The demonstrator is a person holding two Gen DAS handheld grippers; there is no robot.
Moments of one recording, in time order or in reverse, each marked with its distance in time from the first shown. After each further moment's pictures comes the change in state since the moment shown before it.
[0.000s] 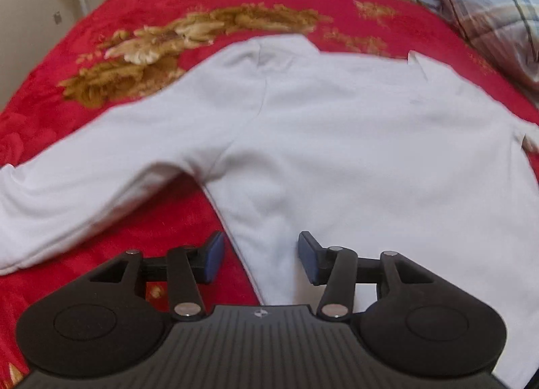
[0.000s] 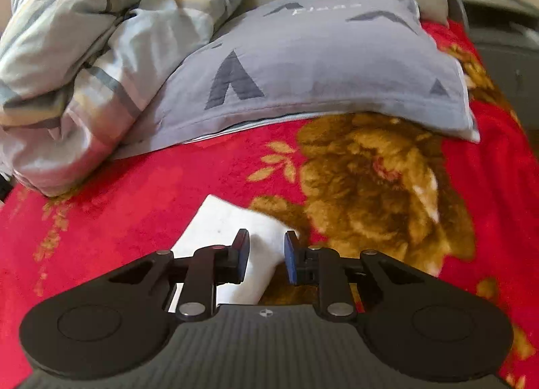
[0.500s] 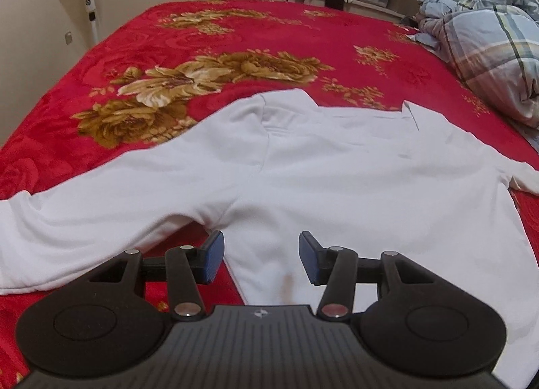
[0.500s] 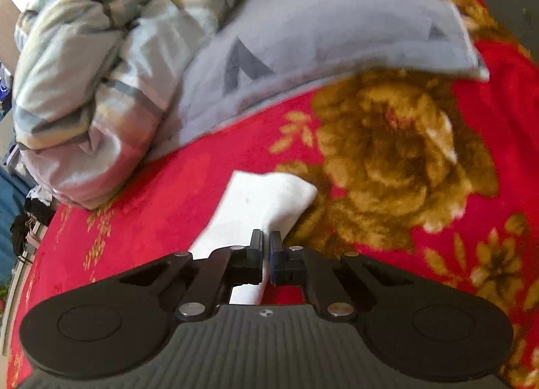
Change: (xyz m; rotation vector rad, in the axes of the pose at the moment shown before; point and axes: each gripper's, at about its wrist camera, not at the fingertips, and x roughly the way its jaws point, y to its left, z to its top) left arm -0.031 0.002 0.015 -0.037 -0.124 0.000; right arm -0.023 0.004 -0.014 0.051 -0.022 0.129
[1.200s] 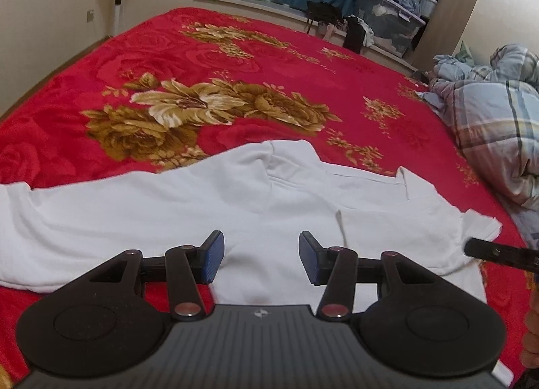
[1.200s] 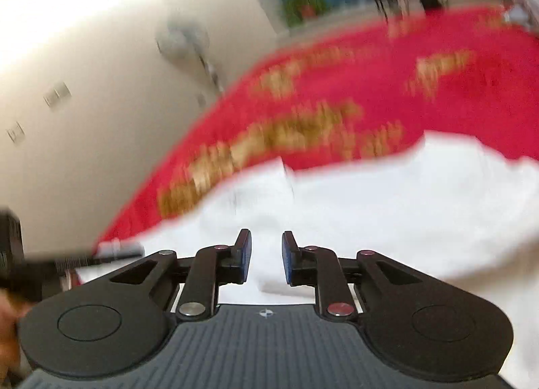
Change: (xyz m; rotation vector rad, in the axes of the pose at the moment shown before) left arm -0.018 0.026 0.032 -0.215 -0.063 -0.089; right arm -0.289 0.239 -0.302 -0.903 0.684 0.949
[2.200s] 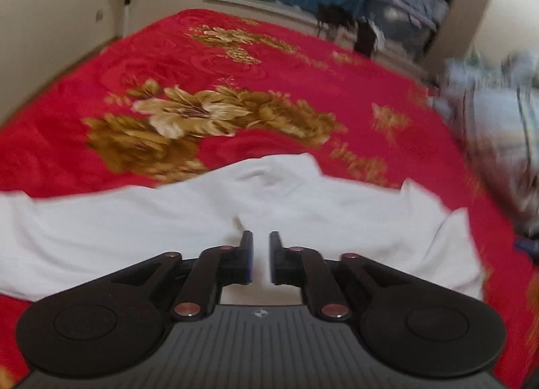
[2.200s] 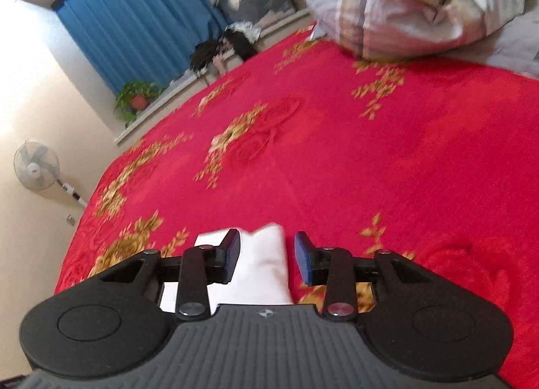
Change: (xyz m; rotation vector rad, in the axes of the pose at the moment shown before) left arm 0.000 -0.014 0.022 0.015 -0.017 0.071; right arm -0.094 -0.182 0.034 0.401 -0.262 -0.353
